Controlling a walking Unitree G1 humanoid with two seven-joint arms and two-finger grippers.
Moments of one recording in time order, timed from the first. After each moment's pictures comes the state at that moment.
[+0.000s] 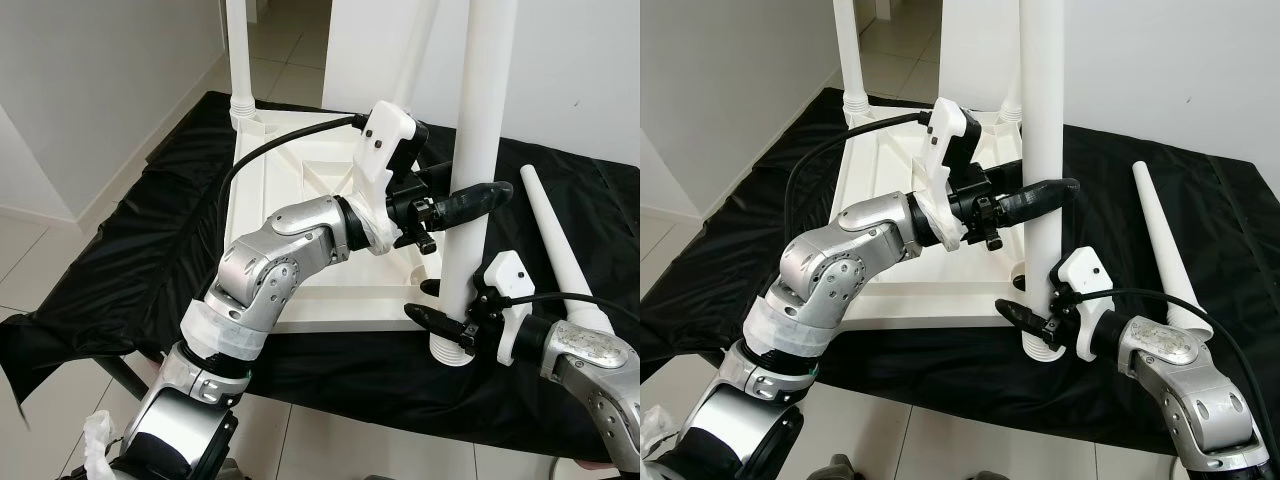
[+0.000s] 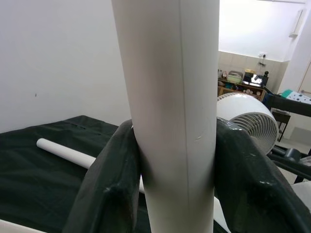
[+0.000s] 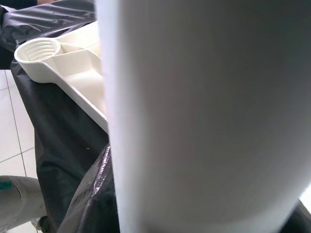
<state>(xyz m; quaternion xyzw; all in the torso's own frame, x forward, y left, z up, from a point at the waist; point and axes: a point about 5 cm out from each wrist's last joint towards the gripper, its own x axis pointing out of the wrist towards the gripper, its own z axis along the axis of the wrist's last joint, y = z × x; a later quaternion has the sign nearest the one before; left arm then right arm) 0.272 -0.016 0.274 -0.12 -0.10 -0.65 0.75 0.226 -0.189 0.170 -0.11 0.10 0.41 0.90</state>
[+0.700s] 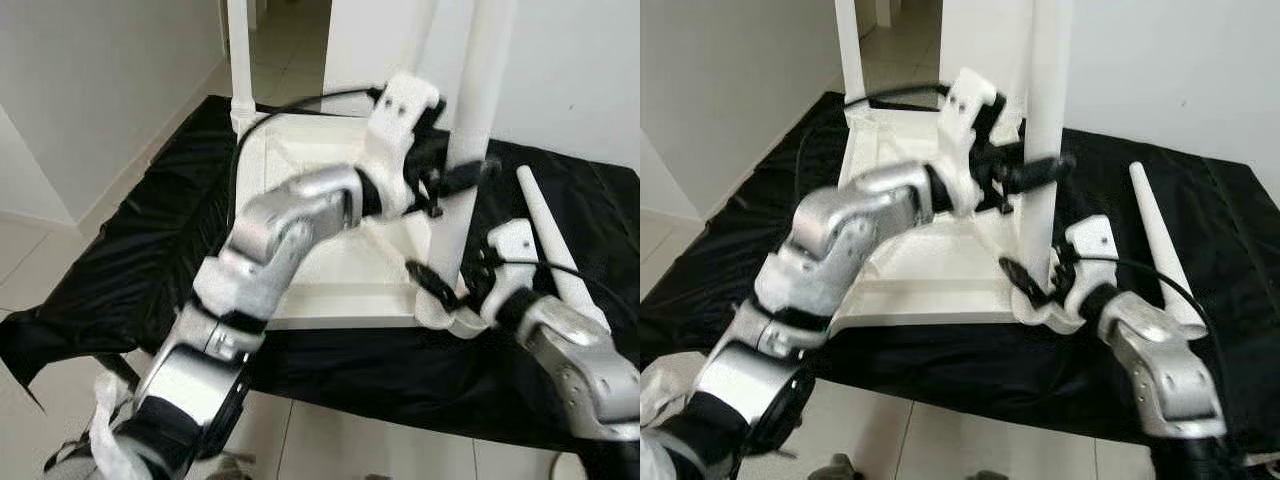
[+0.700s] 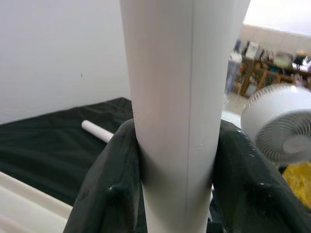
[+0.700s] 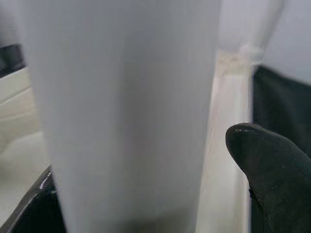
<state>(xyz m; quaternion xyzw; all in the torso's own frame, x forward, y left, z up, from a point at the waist) 0.312 -0.035 0.303 -0.09 -0.04 -0.57 0.81 0.273 -0.189 0.184 -0.08 -0.01 0.19 0.98</state>
